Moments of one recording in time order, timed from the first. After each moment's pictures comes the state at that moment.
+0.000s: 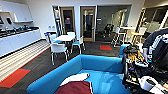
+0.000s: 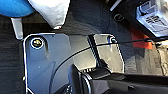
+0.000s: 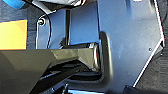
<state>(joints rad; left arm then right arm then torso) 1.45 2.69 -2.35 1.17 -0.26 -1.10 -1.59 3.02 -2.62 -0.09 0.10 0.10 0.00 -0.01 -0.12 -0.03</state>
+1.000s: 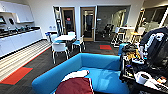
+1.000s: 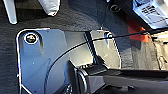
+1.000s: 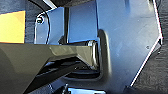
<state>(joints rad) 1.46 2.72 -2.36 1.18 -0.26 -1.09 -1.60 3.03 -2.64 -0.09 0.10 0.10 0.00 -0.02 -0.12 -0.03</state>
